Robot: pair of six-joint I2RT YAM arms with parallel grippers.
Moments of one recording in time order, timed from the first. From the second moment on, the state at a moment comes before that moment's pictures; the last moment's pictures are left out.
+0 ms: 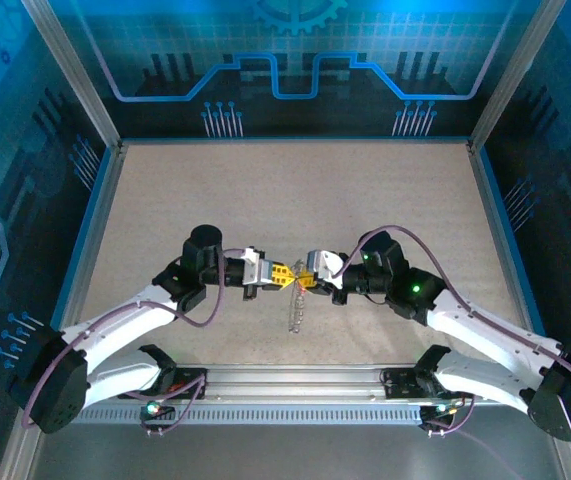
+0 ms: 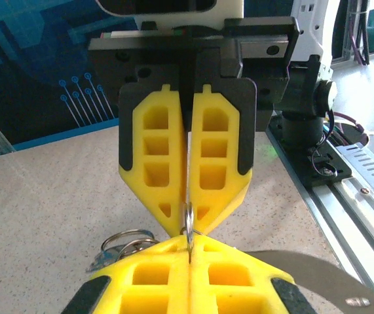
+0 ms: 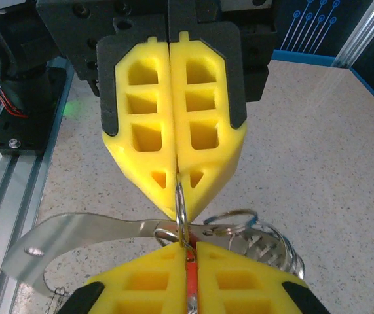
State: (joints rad) left arm -0.57 1.11 0.56 0.28 0.92 0.48; right arm 0.76 1.00 0.68 -0.16 -0.50 -0.46
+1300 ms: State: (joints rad) left arm -0.57 1.12 0.55 0.25 0.88 0.52; right arm 0.79 1.03 0.70 -0.20 -0.44 -0.49
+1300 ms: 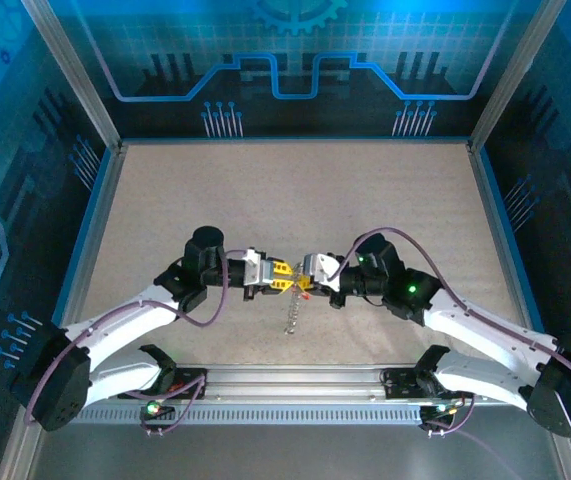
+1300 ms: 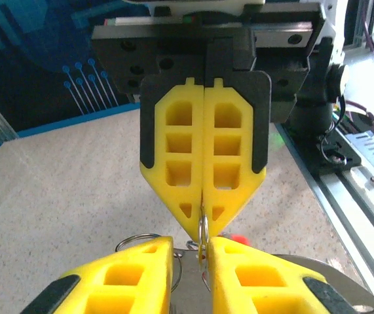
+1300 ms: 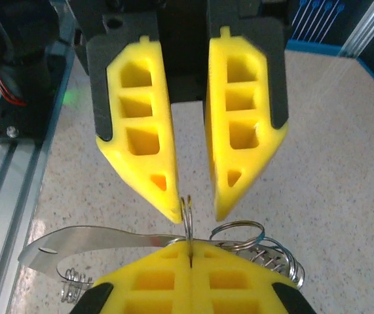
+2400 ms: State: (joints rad) left arm -0.58 1.11 0.57 0.16 0.83 0.55; right arm 0.77 0.99 0.65 -0.17 -0.40 -0.49
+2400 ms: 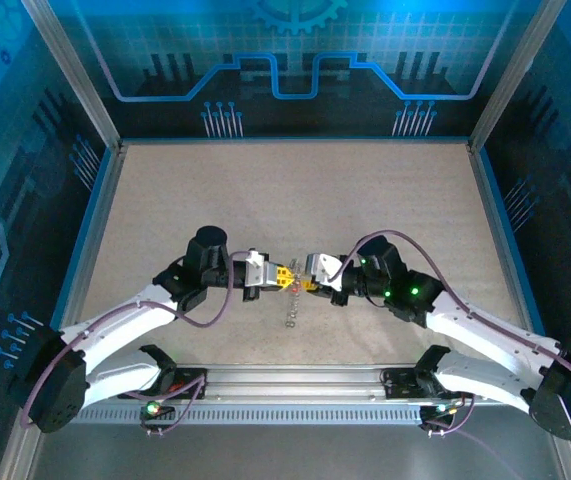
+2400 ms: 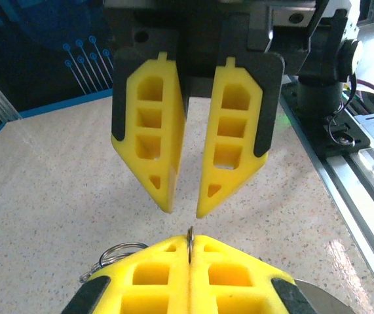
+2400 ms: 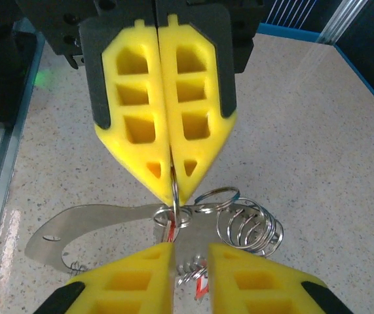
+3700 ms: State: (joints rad) left arm -0.58 1.11 0.55 0.32 0.92 0.46; right arm 0.71 1.12 0.50 0.25 -0.66 -0.20
